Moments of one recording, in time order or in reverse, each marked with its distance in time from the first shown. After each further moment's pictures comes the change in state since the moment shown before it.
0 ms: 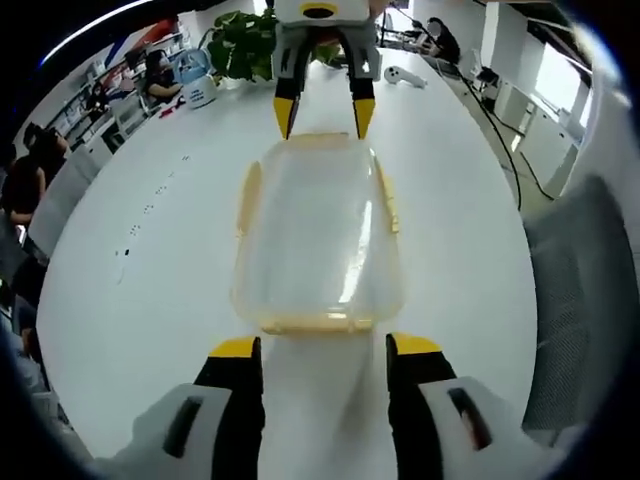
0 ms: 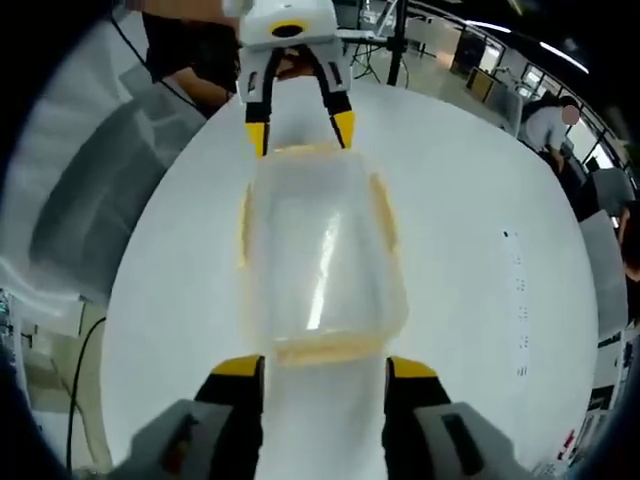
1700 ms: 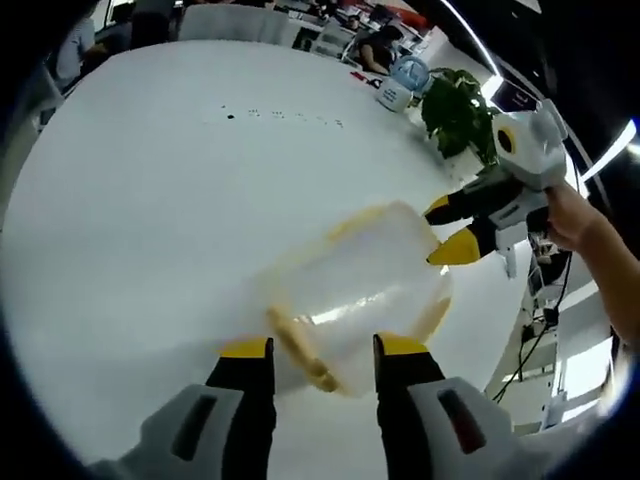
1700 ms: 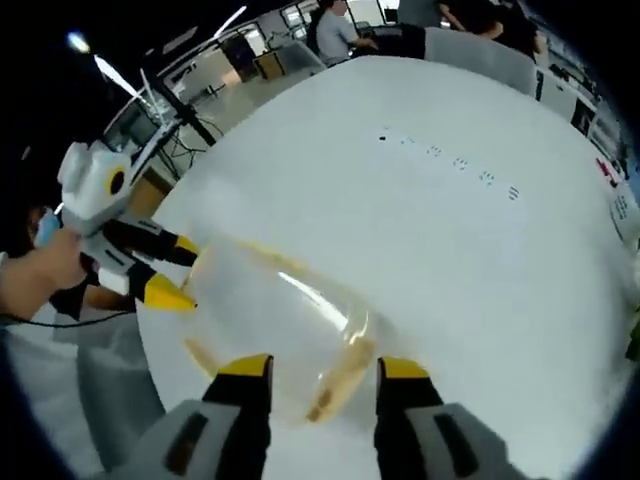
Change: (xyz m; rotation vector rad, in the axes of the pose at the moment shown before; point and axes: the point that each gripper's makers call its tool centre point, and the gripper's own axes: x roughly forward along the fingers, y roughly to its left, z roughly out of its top) left arm 0.004 0.007 0.019 -1.013 -0.139 0.098; right arm 0.010 -0.013 0.026 1.032 -0.218 -0.029
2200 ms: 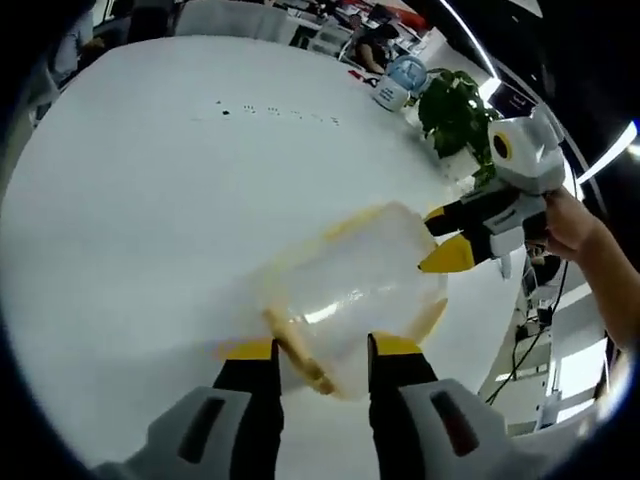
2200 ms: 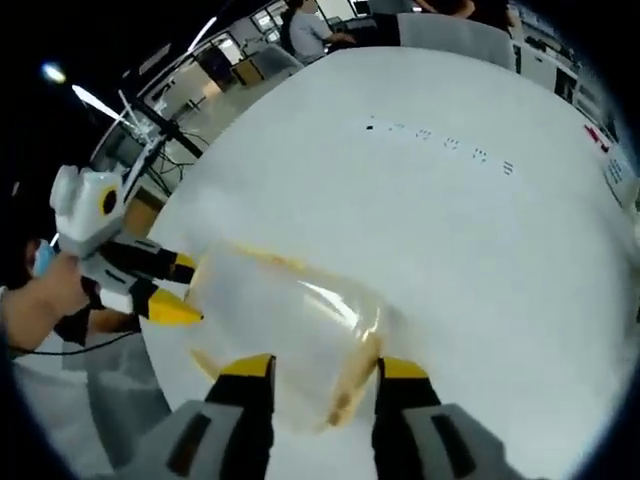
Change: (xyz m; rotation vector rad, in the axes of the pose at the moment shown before) left arm 0.003 0.000 0.001 0.016 0.014 -0.007; right arm 0.004 0.004 -0.001 0.061 -0.003 -0.035
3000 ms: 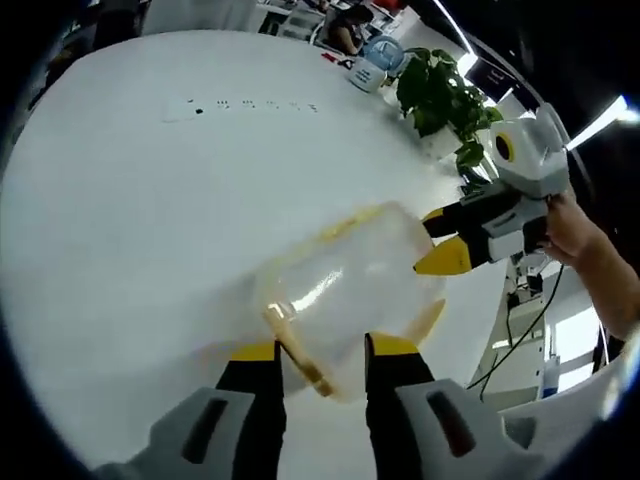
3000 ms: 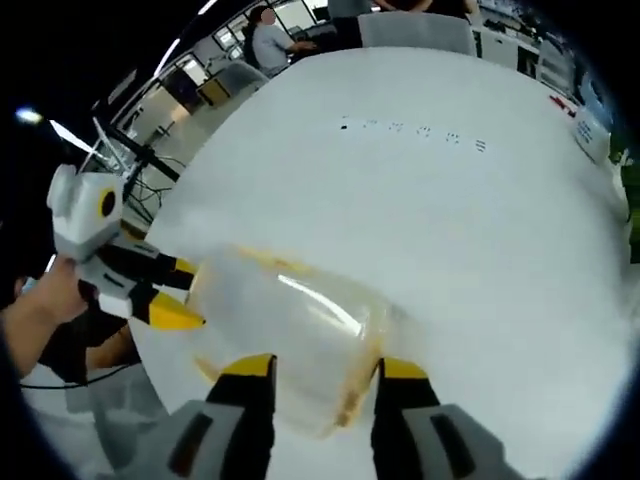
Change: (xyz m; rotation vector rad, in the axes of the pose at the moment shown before) left arm 0.000 0.004 0.005 0.116 0.089 -0.079; right arm 0.002 0.011 -0.007 0.160 -0.051 -0.073
